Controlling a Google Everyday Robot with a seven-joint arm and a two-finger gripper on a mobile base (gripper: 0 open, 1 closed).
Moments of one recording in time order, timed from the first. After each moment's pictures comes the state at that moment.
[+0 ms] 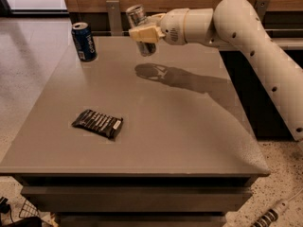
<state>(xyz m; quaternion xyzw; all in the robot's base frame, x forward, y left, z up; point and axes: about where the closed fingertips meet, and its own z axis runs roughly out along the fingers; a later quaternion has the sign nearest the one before) 0.719 0.016 0.963 -0.43 0.64 0.30 0.56</state>
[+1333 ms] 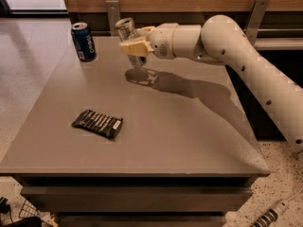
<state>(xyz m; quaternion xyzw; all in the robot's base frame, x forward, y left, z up) 0.699 0.044 0.935 -0.44 0.63 0.30 0.57</state>
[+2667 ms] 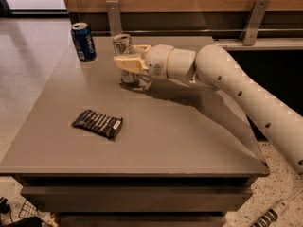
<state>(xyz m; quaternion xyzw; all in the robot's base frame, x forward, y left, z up) 0.673 0.061 0.902 -0.38 0.62 0.36 0.58</state>
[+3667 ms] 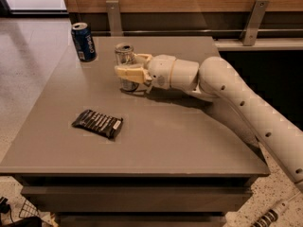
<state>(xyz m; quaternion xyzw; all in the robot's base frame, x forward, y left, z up) 0.652 0.060 0.882 -0.40 0.59 0.39 0.58</state>
